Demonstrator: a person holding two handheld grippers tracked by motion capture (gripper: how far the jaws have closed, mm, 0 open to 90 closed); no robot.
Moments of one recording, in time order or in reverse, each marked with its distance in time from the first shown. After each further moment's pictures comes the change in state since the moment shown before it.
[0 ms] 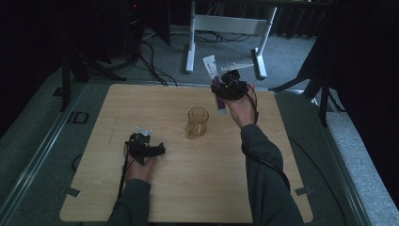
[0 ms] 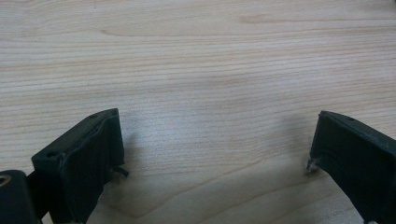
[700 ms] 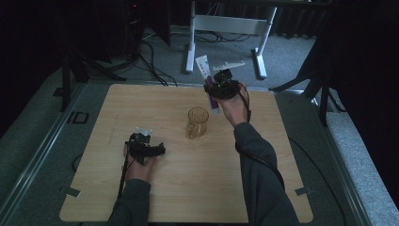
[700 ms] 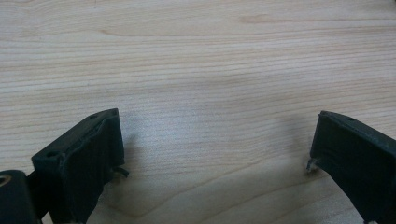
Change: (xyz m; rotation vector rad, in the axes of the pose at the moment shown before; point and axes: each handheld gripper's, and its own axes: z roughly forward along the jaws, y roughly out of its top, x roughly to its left) left arm 0.000 0.000 0.000 0.000 0.000 0.000; right arm 0.012 0.006 0.018 0.007 0.025 -0.010
